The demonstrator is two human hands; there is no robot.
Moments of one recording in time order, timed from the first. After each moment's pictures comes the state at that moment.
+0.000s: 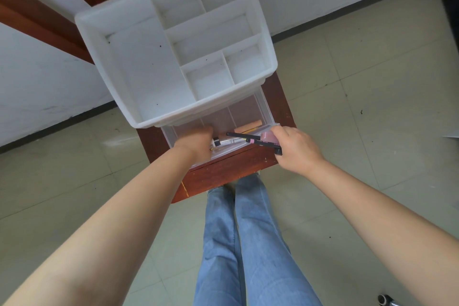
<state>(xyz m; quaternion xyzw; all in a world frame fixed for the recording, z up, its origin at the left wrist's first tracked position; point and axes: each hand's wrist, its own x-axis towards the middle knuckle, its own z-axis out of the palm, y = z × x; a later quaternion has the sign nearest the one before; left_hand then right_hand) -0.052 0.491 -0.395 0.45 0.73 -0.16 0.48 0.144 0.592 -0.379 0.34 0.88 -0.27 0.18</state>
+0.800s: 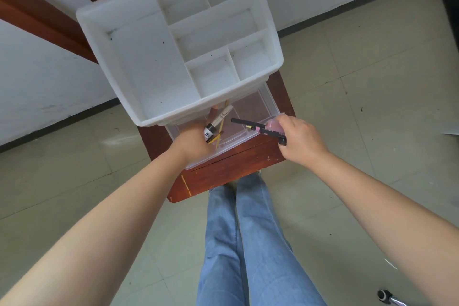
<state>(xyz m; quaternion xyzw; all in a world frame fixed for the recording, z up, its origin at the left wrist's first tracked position) -0.058 0.481 -0.388 0.36 0.79 0.07 0.50 0.137 0.598 -0.380 0.37 0.88 -0.25 0.17</state>
